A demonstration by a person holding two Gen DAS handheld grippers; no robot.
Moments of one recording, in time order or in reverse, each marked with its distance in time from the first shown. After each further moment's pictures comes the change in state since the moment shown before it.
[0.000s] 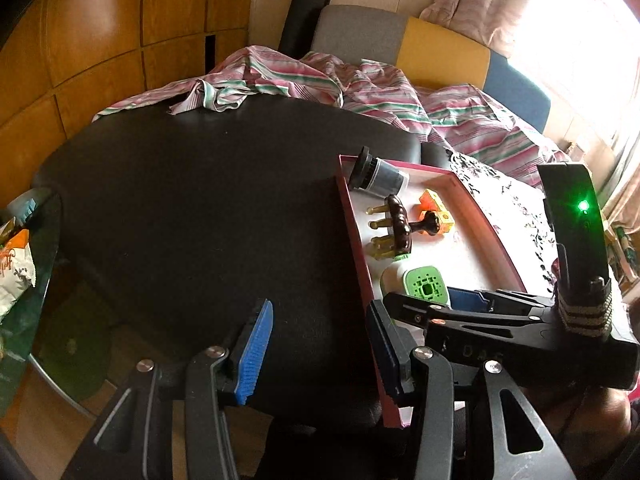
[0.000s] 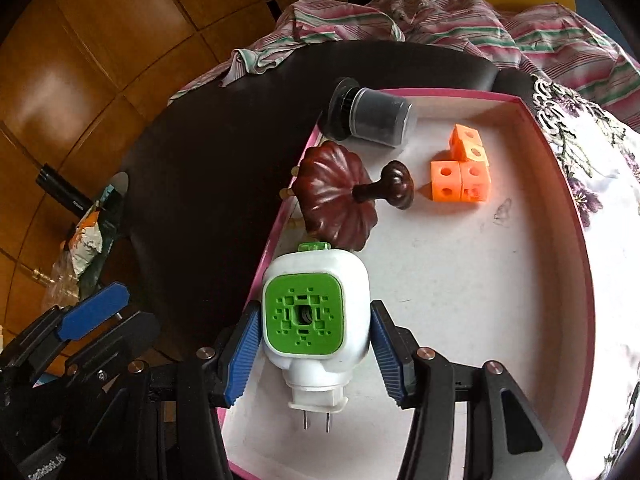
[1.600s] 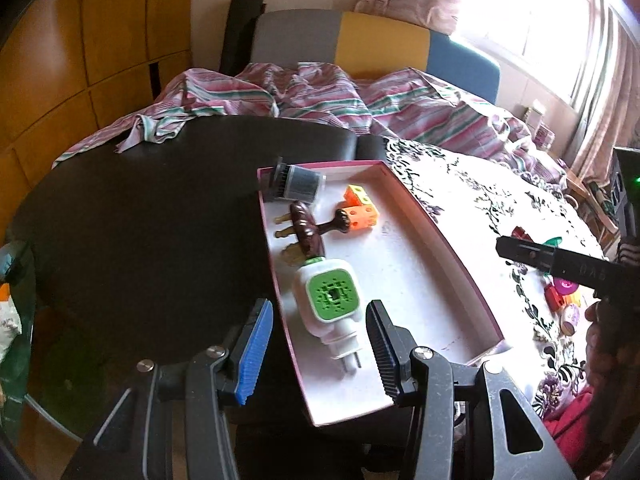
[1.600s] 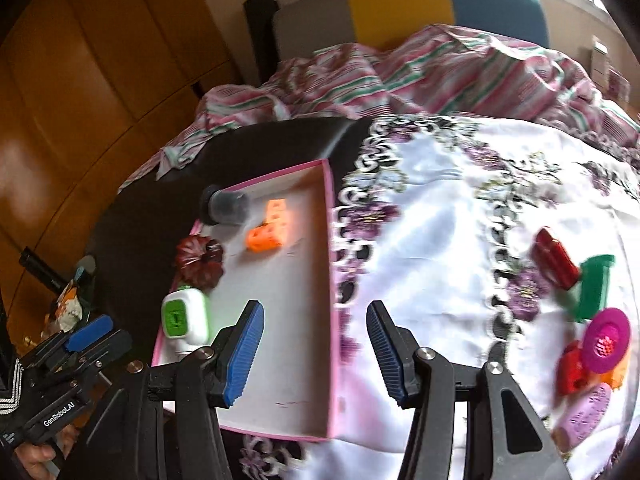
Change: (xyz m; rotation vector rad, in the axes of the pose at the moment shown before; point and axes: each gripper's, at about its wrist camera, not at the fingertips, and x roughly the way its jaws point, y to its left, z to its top) left arm -0.011 -0.066 0.002 0.174 -0.008 -0.091; right arm -0.132 -0.099 -0.034 0.191 -0.232 -0.156
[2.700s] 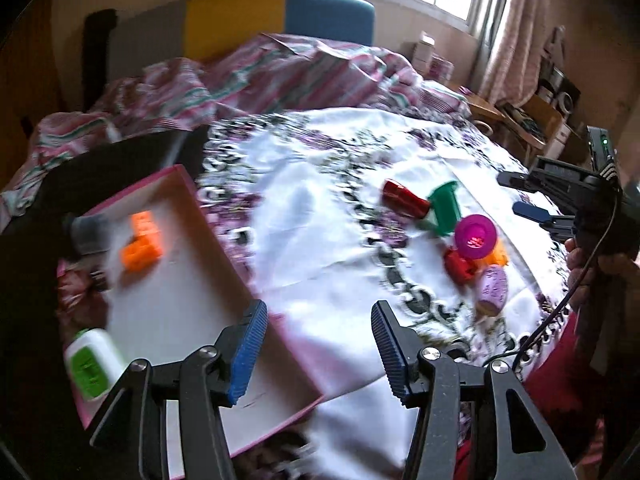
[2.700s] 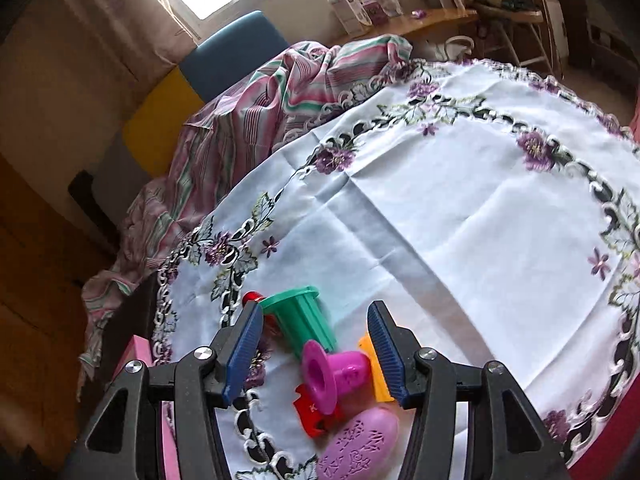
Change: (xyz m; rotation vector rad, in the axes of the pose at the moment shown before) left arm 0.052 -0.172 0.023 0.298 0.114 -0.274; right arm -0.108 -0.250 -0.034 0.681 -0.274 -0.250
